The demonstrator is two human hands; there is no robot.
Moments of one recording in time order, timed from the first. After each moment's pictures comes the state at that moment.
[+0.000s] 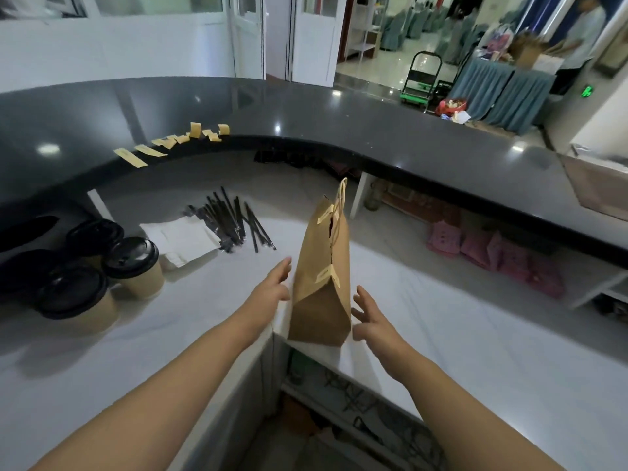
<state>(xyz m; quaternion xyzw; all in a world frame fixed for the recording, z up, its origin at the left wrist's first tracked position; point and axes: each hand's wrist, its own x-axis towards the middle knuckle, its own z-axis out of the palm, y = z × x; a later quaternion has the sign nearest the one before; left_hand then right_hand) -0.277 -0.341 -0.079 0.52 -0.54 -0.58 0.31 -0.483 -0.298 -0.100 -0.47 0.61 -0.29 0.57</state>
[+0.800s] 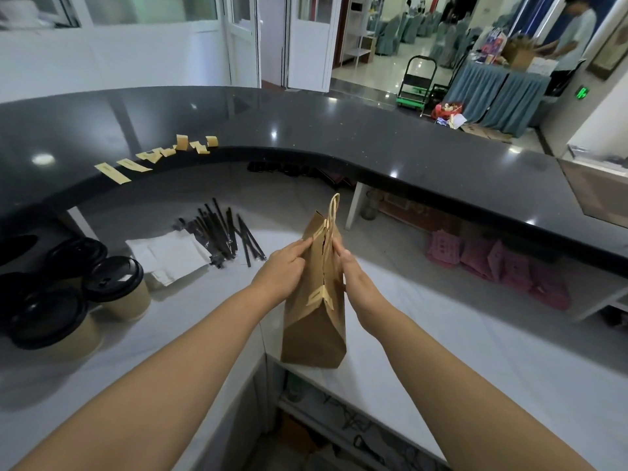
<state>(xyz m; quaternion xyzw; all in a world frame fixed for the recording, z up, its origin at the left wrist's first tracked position) -0.309 -0.424 -0.072 0.54 -0.68 -0.40 0.28 -0.459 -0.376 -0.059 -0.54 0.57 -0.38 0.49</state>
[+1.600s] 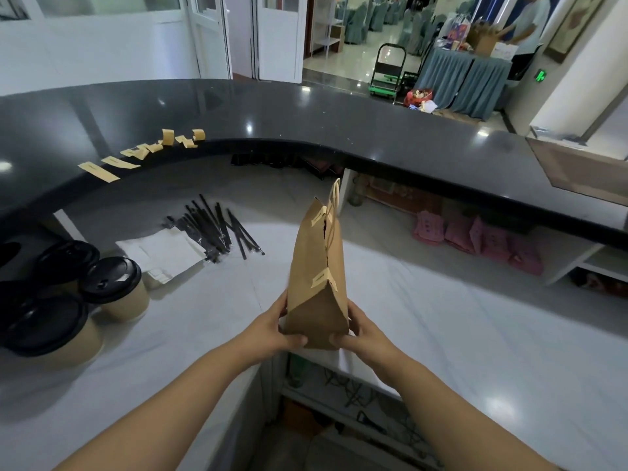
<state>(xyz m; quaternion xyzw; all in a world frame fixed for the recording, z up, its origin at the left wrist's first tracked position) -0.261 -0.343 -0.132 0.43 -0.62 -0.62 0.20 -0.474 -0.291 -0.134 -0.47 0.58 -0.33 0.58</state>
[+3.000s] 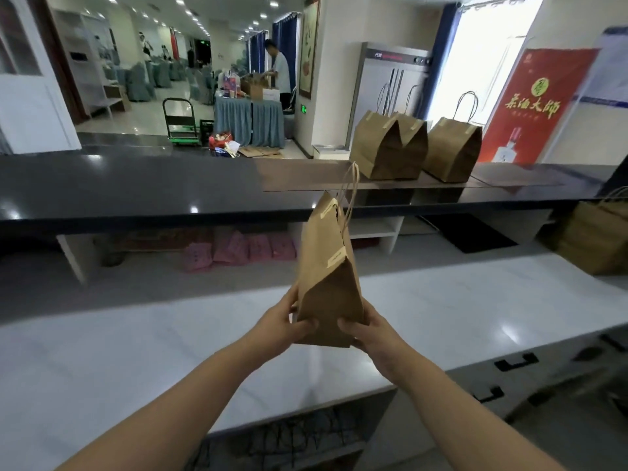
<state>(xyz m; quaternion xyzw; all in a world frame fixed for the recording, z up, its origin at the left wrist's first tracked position) -0.649 -0.179 -0.032 0.19 -0.77 -0.60 0.12 -0.786 -0.030 -0.047 -0.29 0.64 -0.59 0.38</state>
